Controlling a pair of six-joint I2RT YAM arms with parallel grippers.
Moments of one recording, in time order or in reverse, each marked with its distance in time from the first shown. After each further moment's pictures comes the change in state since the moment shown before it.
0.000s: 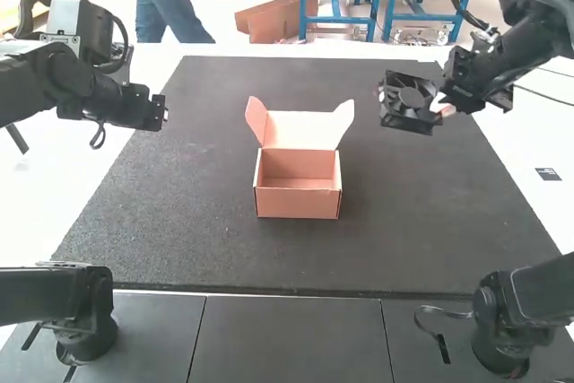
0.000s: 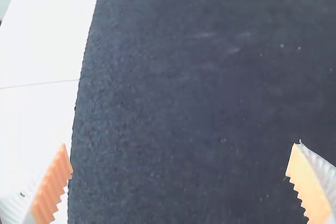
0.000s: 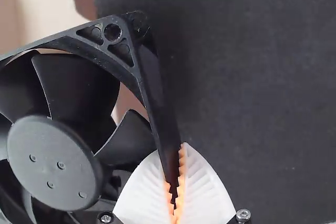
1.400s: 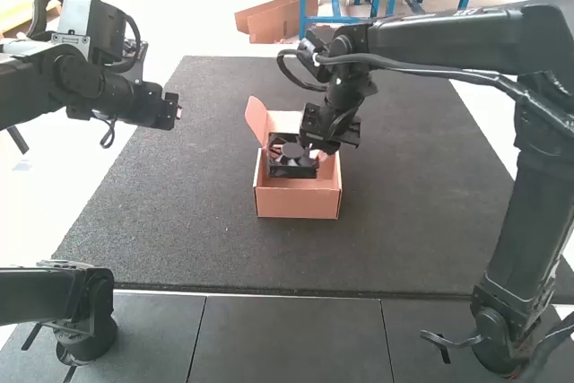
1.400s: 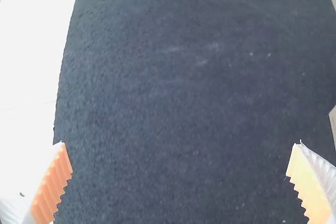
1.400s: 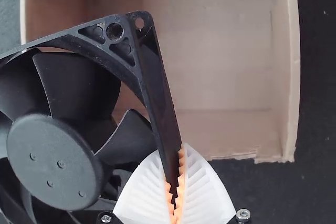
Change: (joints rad) left arm -0.082 0.000 -0.002 0.030 0.003 -0.006; right arm 0.615 0.534 0.093 0.248 0.267 0.458
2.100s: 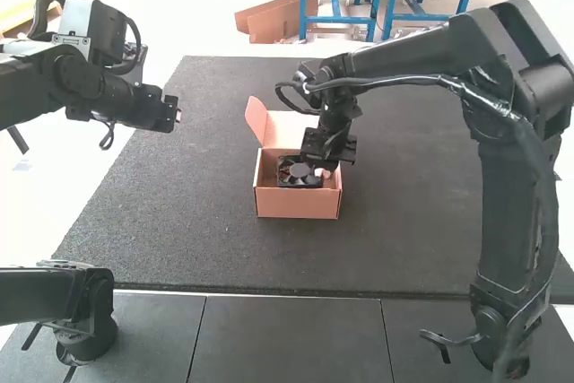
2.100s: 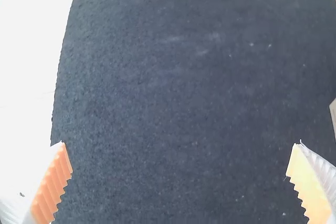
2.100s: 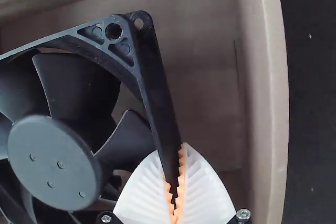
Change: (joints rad) left arm 0.000 0.000 0.000 -0.024 0.000 -0.011; right arm -0.035 0.183 0.000 0.079 0.068 -0.014
